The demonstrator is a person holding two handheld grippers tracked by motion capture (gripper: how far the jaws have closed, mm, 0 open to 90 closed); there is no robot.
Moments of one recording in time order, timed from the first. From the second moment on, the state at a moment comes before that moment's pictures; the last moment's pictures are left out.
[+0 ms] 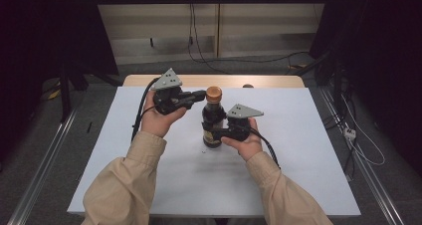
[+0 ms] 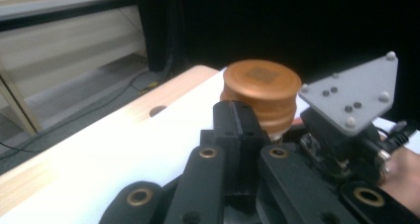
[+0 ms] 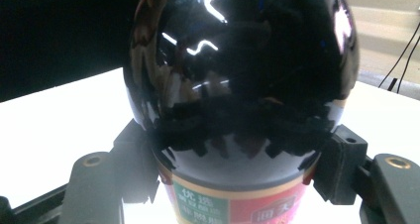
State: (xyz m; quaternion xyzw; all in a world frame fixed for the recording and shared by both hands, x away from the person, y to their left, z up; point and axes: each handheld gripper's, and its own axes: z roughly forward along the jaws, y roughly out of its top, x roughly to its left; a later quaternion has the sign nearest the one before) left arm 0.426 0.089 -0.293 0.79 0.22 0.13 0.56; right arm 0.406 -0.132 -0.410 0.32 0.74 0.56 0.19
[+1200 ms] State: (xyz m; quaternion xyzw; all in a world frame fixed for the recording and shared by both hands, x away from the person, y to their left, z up) left arm 0.421 0.095 -0.264 0.77 0.21 0.15 0.58; right arm 0.411 -0.121 -0.414 0.31 0.74 0.56 0.20
